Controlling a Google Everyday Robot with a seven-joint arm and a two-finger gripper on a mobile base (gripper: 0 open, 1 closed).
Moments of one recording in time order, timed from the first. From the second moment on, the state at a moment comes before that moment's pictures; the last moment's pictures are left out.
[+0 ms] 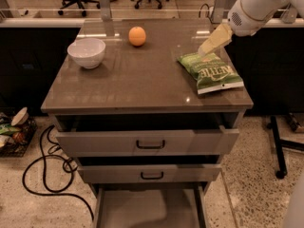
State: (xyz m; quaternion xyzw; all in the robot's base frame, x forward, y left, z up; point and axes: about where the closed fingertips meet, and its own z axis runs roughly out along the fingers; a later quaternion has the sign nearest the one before) arm 0.698 -0.236 0.915 -0.24 0.94 0.01 0.26
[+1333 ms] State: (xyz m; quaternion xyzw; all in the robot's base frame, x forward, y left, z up) arm 0.665 -0.215 0.839 -0.22 0.96 0.07 0.16
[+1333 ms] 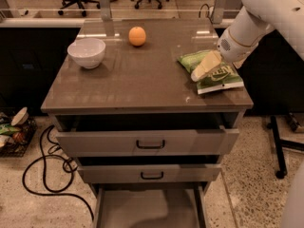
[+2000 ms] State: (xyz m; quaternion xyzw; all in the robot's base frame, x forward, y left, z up) arm 0.687 -0.202 0.848 -0.23 0.95 0.04 0.20
